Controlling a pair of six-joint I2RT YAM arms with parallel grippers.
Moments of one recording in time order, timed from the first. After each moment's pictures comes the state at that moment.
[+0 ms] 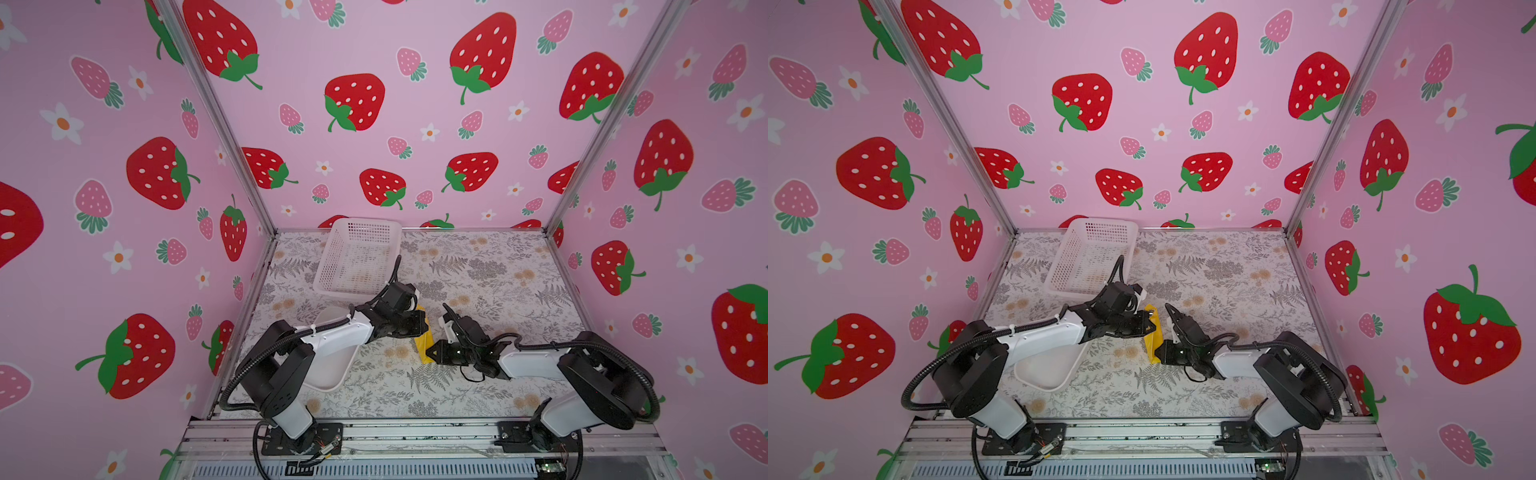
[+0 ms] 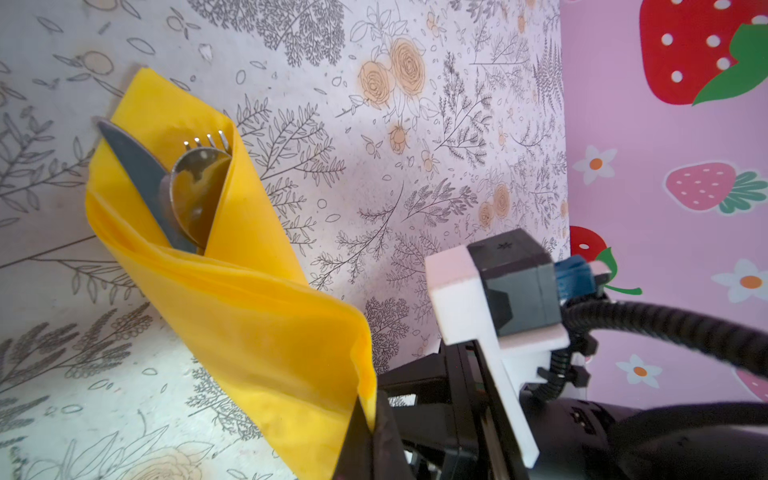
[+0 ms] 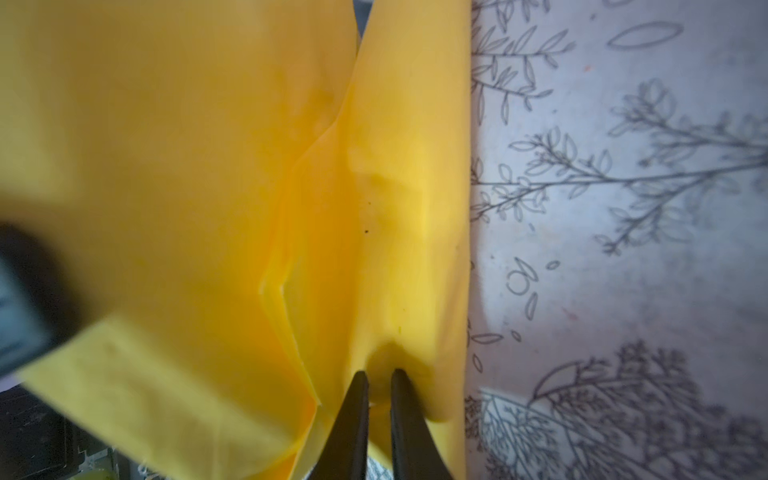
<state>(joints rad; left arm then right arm) -0.74 1.65 0.98 -0.16 0.36 -0.74 0.87 1.52 0.46 0.28 -0.30 0.80</state>
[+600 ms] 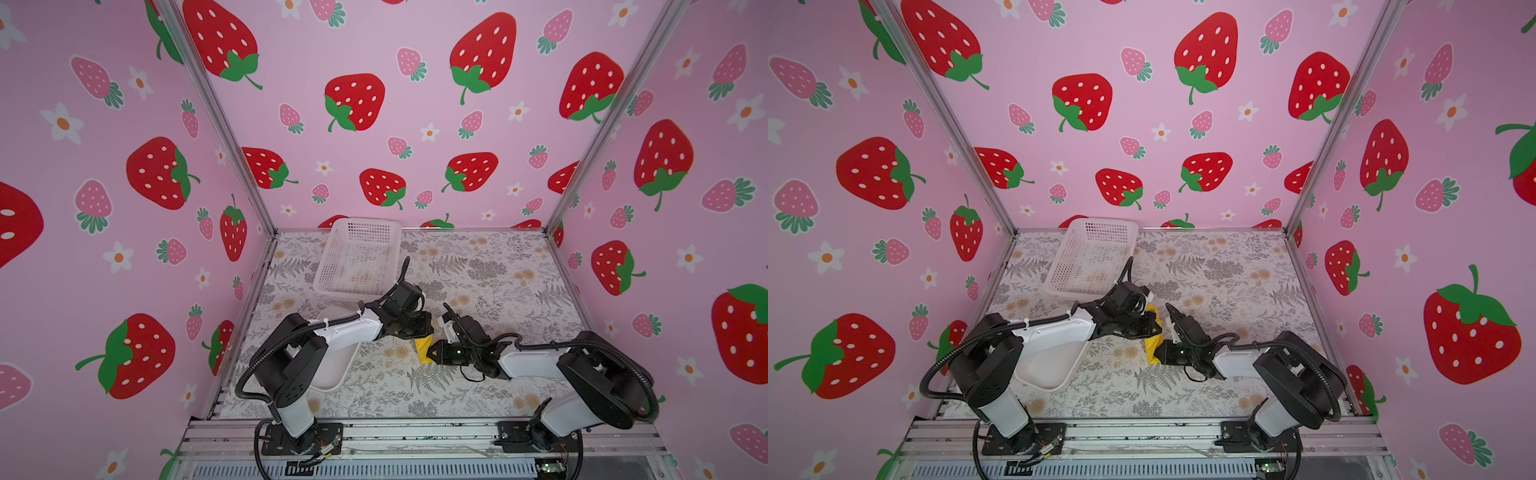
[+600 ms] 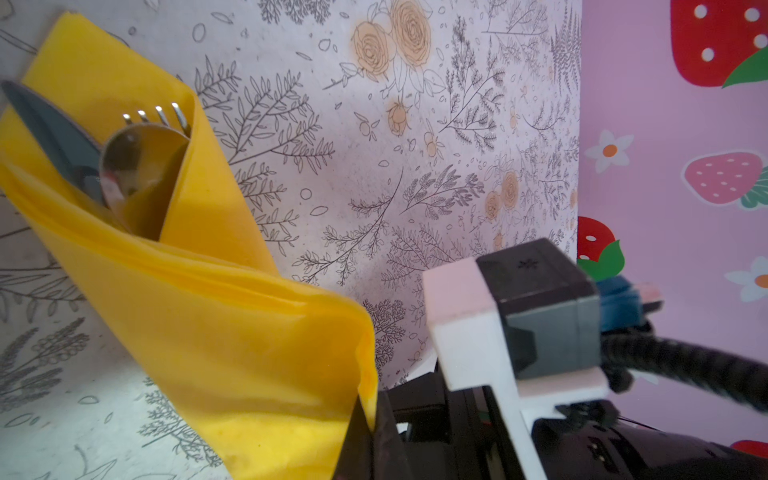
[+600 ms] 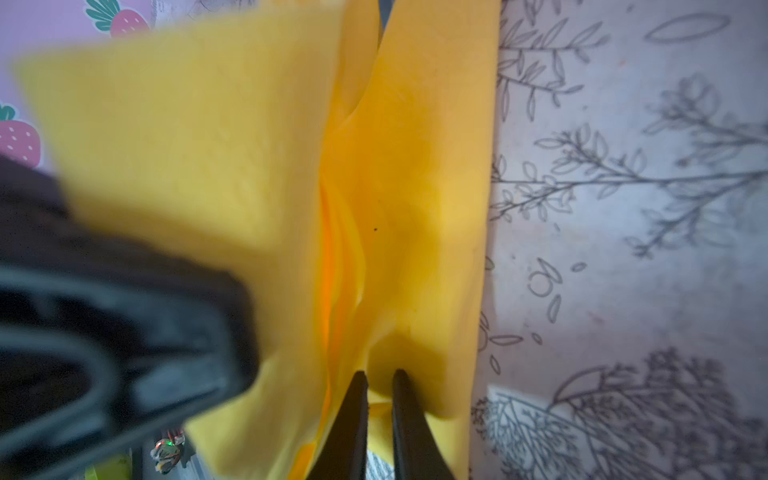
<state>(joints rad) -0.77 1.72 1.03 -0.18 0.38 -0.76 0.84 1.51 0.45 0.30 -0.33 0.79</state>
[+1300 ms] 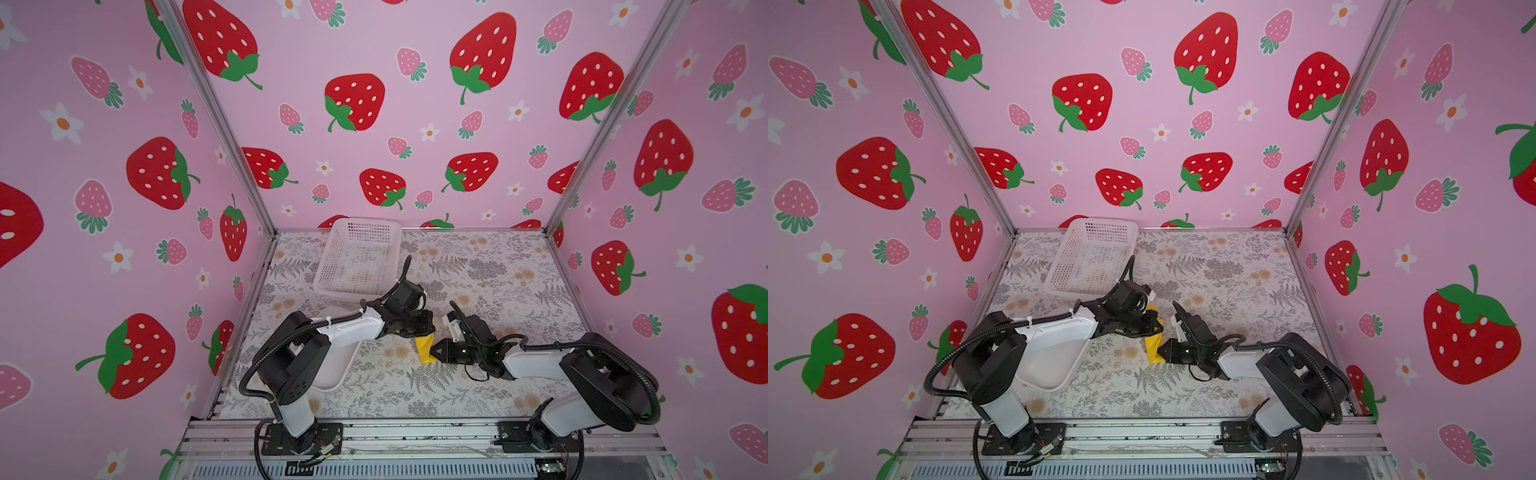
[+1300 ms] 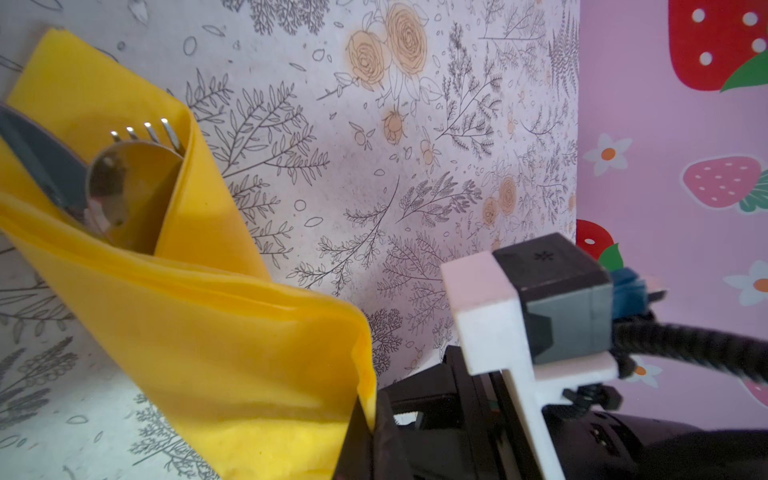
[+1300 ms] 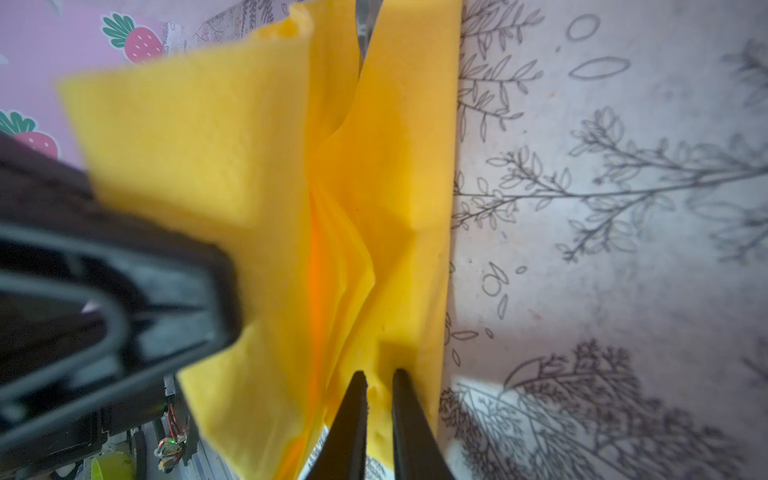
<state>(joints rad) -0.77 1.75 1.06 -0.18 0.38 -0.76 0.80 1.50 0.42 0.34 -0.37 0.77</state>
